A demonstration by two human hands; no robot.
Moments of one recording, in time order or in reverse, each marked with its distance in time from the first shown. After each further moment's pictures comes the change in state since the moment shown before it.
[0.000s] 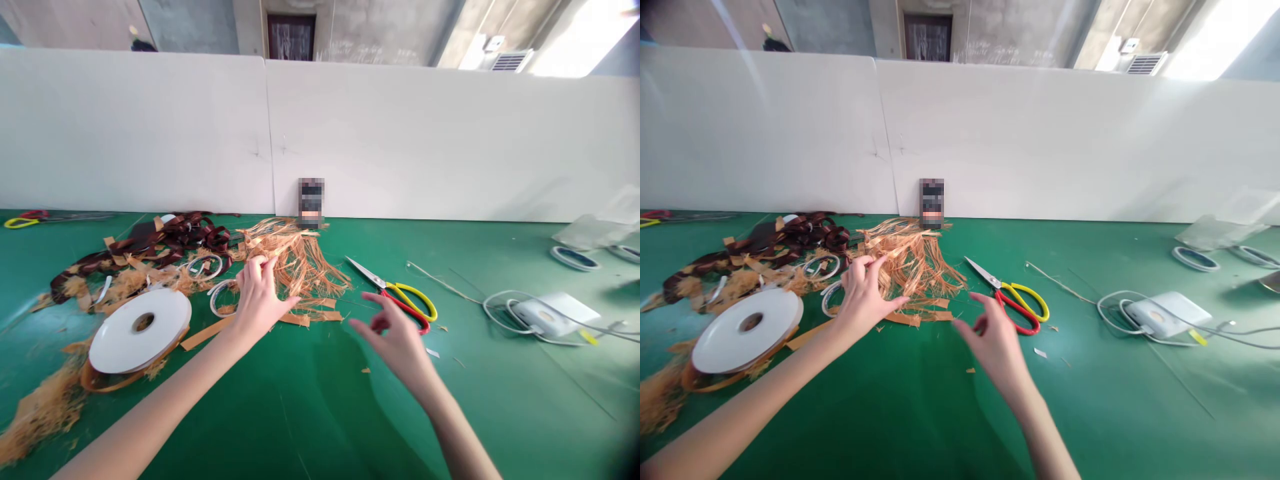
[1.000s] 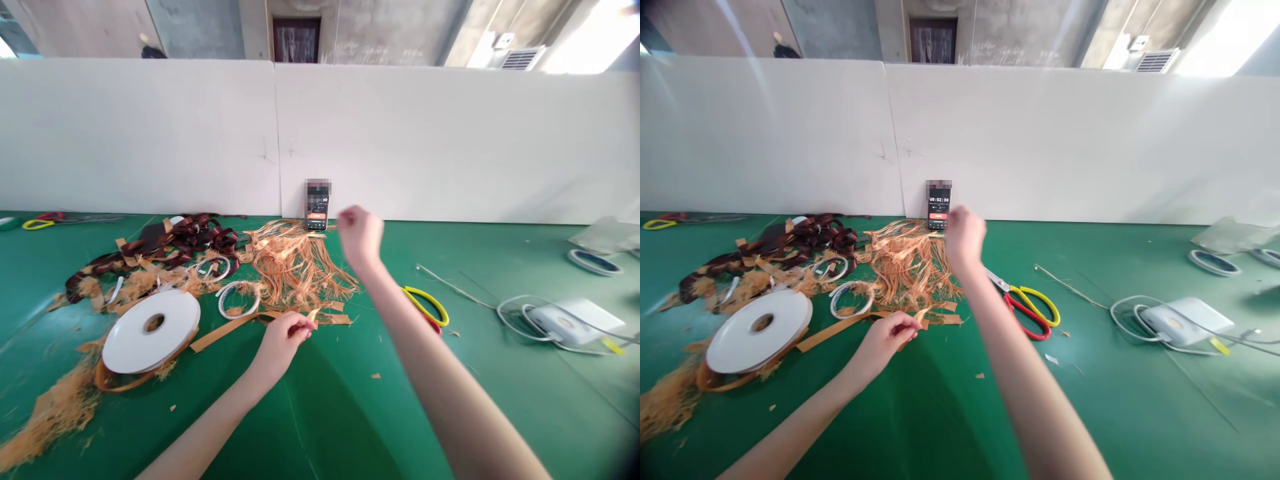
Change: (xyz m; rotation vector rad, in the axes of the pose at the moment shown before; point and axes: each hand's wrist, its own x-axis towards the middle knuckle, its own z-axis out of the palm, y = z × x) left_hand -0.041 0.033 -0.011 -1.006 -0.488 -0.556; right_hand 0.140 -0.108 0.016 -0.080 0.260 -0.159
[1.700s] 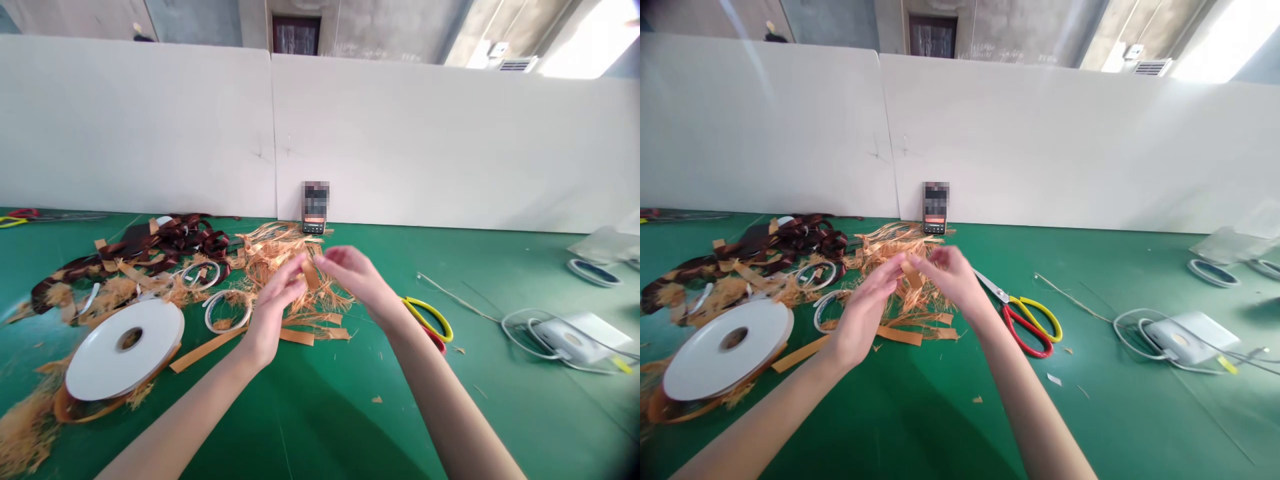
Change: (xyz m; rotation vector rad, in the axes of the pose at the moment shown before) left_hand 0.042 0.053 -0.013 -0.390 0.099 0.211; right_hand -0.041 0.014 -0.009 0.613 -0.376 0.205
